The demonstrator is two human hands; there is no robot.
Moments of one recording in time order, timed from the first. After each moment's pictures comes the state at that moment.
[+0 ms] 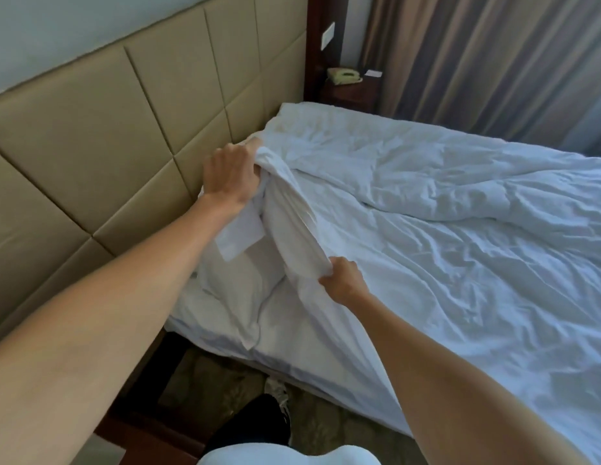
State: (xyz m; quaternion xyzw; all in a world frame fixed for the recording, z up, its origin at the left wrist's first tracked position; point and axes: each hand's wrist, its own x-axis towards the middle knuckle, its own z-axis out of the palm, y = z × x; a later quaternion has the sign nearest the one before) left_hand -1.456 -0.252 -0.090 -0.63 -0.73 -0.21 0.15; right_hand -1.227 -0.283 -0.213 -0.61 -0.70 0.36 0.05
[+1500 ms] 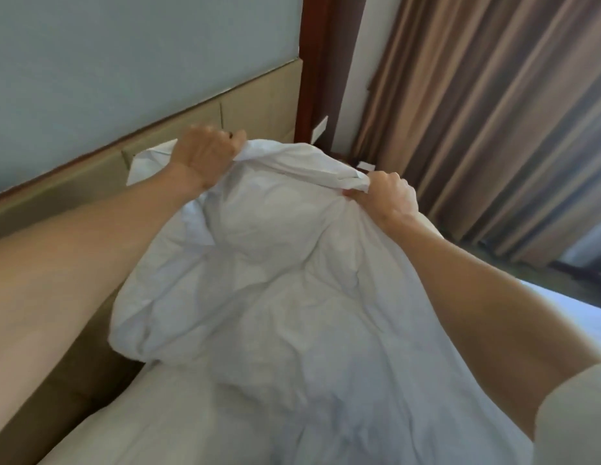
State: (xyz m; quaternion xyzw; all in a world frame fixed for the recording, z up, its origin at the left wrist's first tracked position) left_hand -1.604 0.286 0.028 -0.68 -0.66 0.01 0.32; right_hand -1.305 0.384 -0.007 -0.59 -0.79 -0.03 0.14
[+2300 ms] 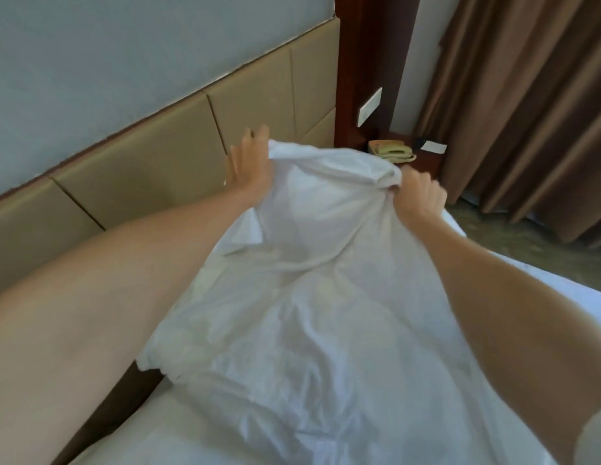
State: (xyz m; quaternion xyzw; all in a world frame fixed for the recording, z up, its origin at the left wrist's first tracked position) left_hand -1.557 0.493 -0.057 -0.49 -0.83 -0.23 0.13; right_hand -1.315 0.611 -0.119 -0.59 -0.79 0.03 0.18
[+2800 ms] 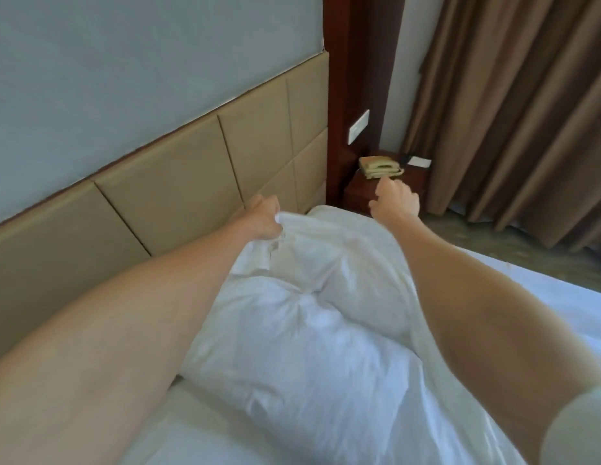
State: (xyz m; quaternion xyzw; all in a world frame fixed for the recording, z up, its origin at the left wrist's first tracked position) left_hand -1.534 0.423 -0.086 -0.51 -0.84 -0.07 -0.17; right_hand -1.312 0.558 -0.098 -0.60 -0.78 0.09 0.15
